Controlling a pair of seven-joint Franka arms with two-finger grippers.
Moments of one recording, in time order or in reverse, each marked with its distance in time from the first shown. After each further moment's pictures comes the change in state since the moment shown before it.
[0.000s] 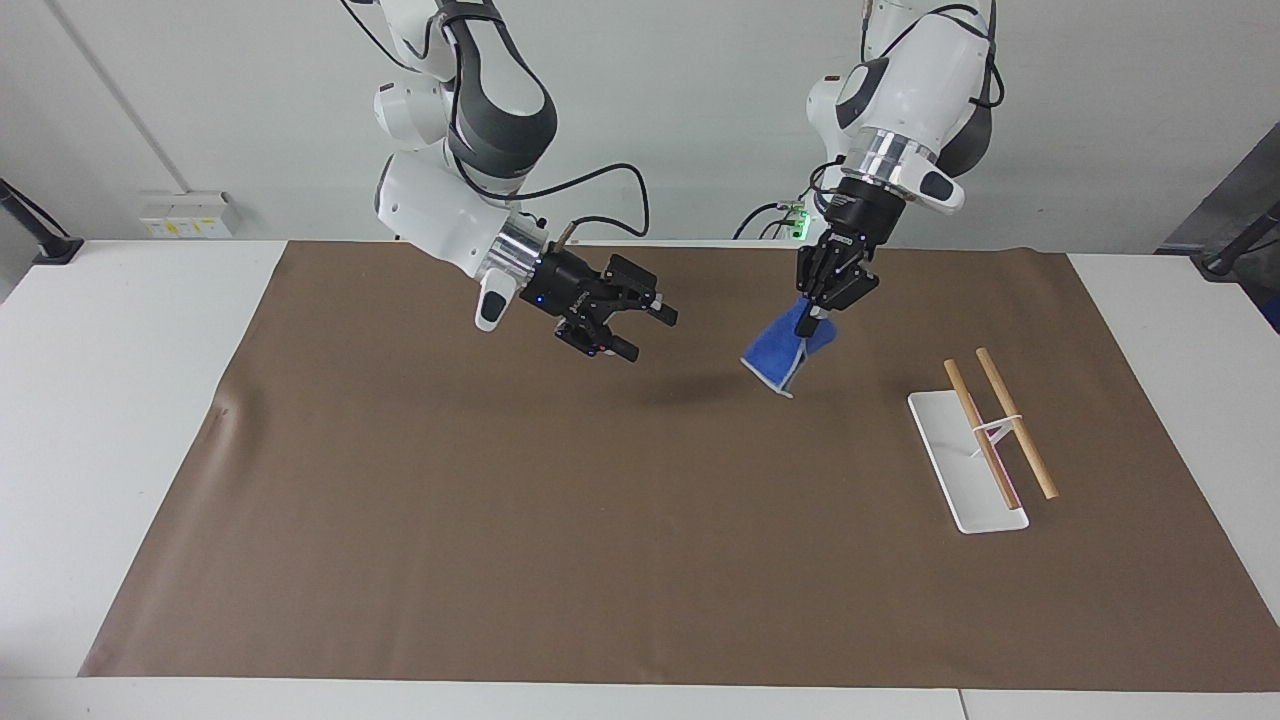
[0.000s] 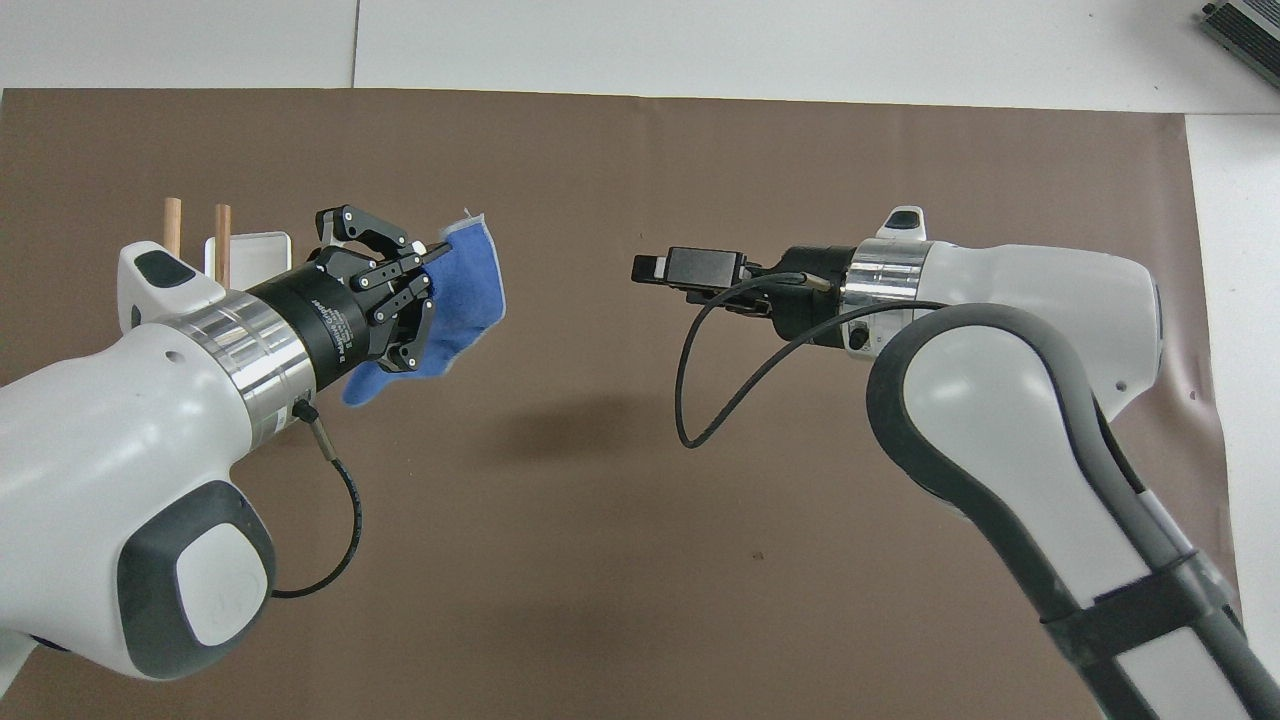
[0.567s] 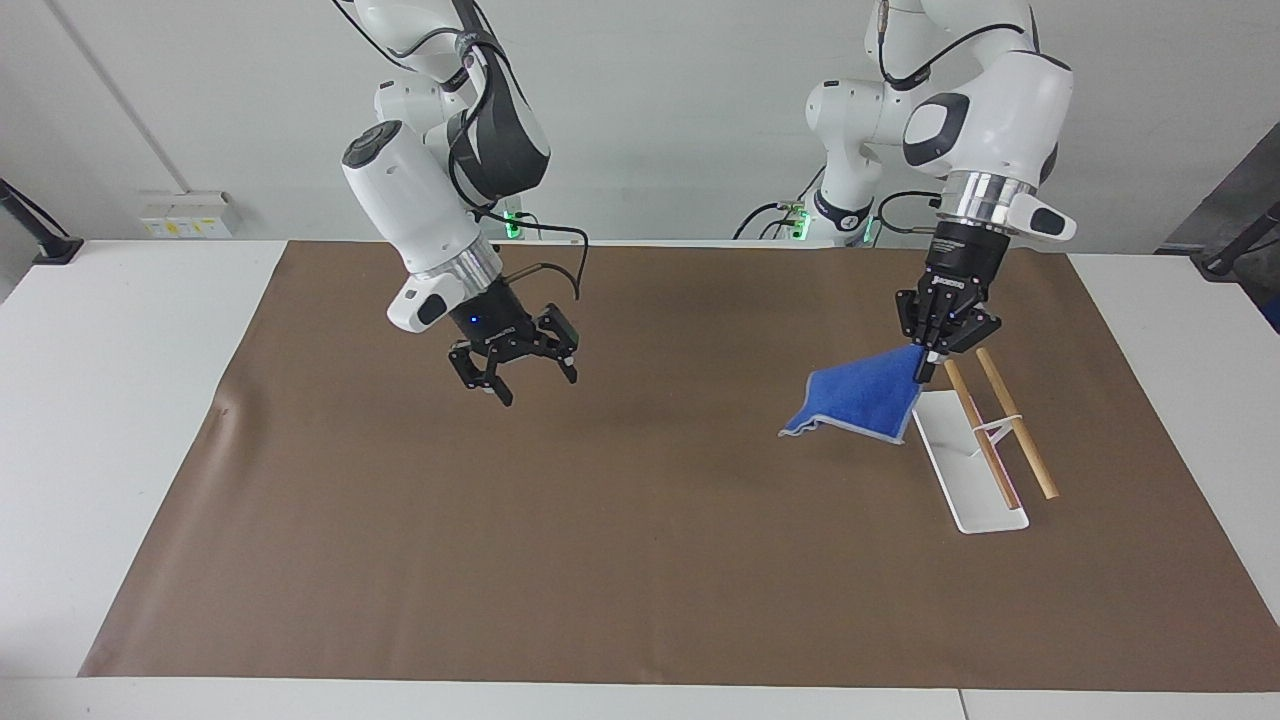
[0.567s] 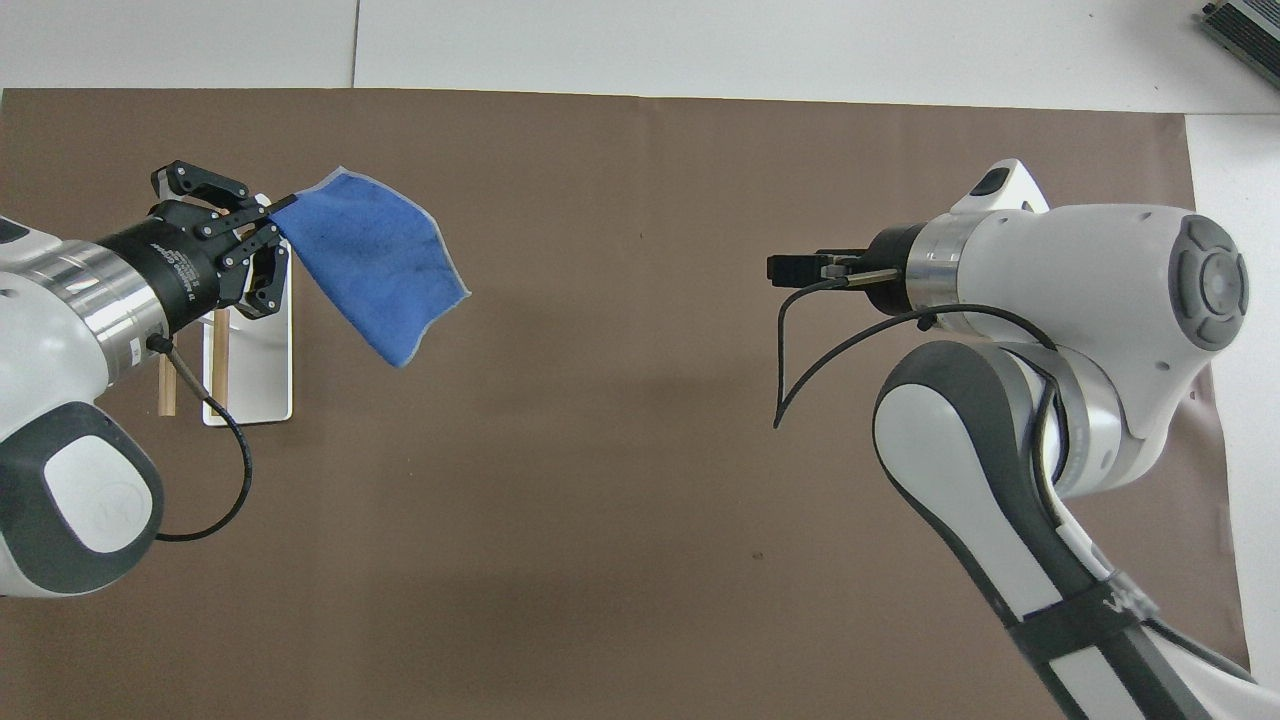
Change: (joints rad) left arm 0.223 0.053 0.002 -0.005 0.000 0.045 0.041; right arm -0.105 -0.002 -0.013 -0.006 -0.769 0.005 0.209
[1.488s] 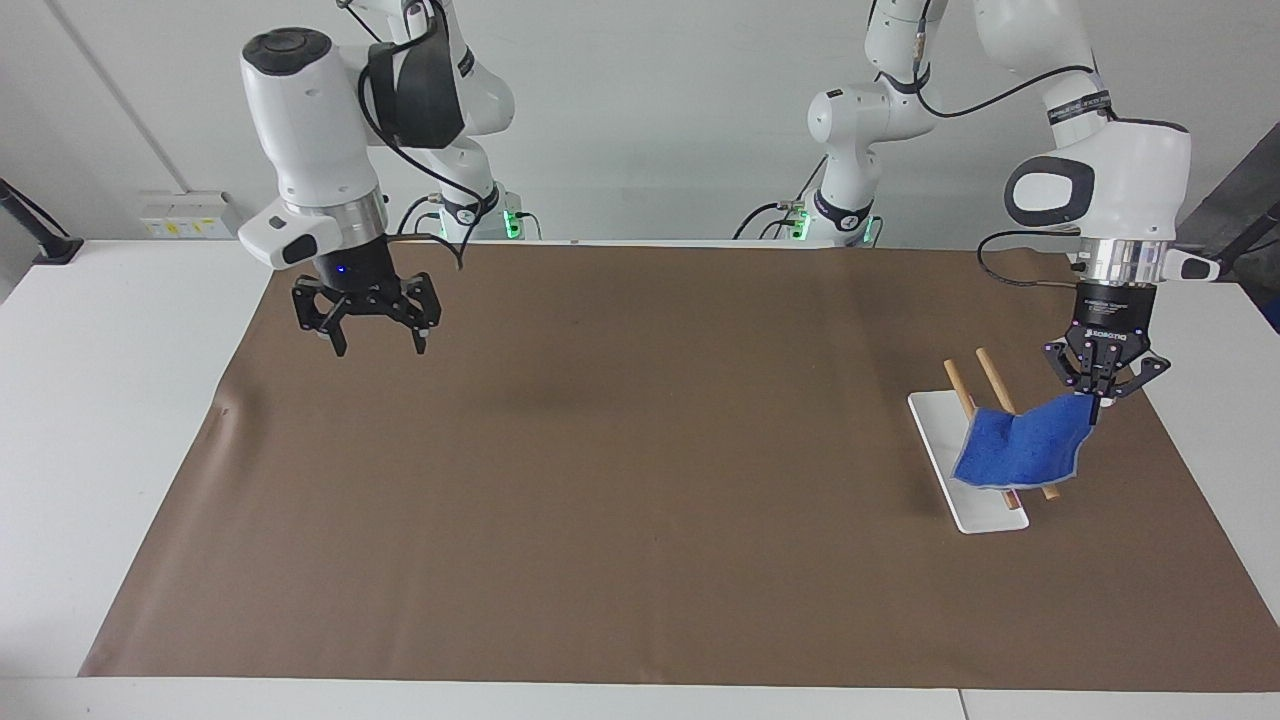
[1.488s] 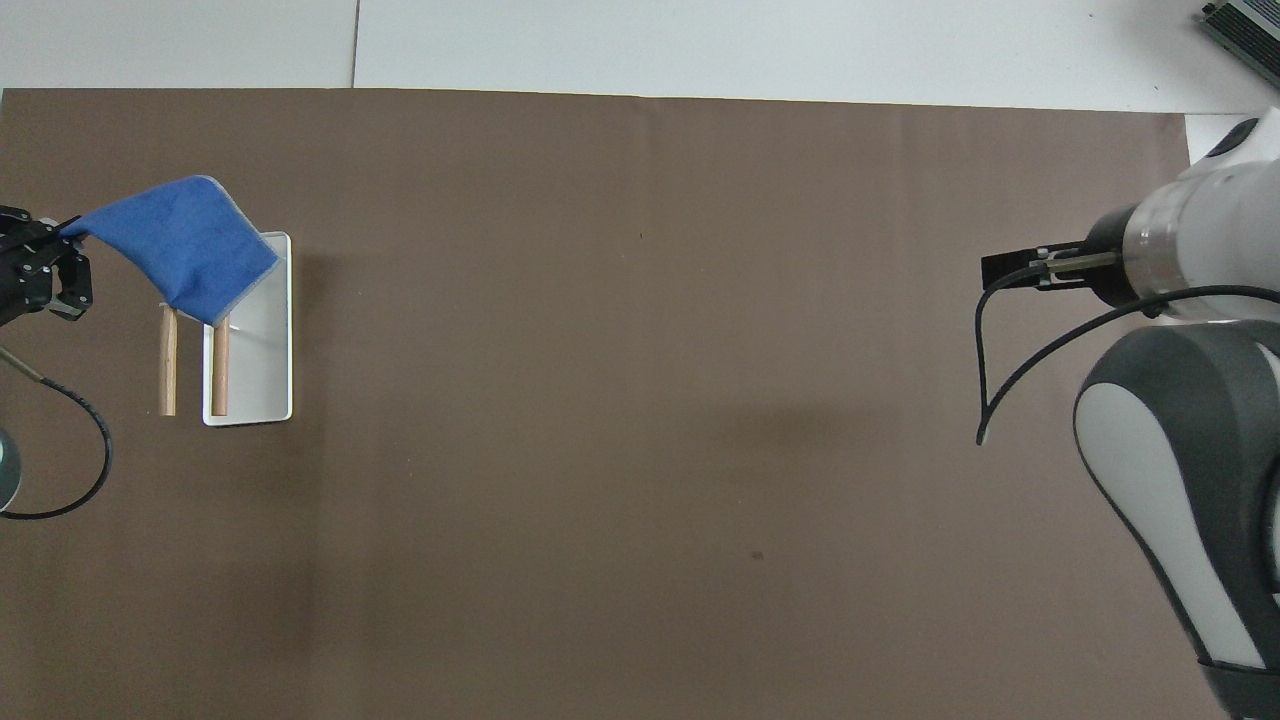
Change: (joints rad) left arm 0.316 0.108 0.000 -0.035 0.000 0.085 -0.015; right arm -0.078 -0.100 -0.103 0.173 -0.365 -0.438 0.056
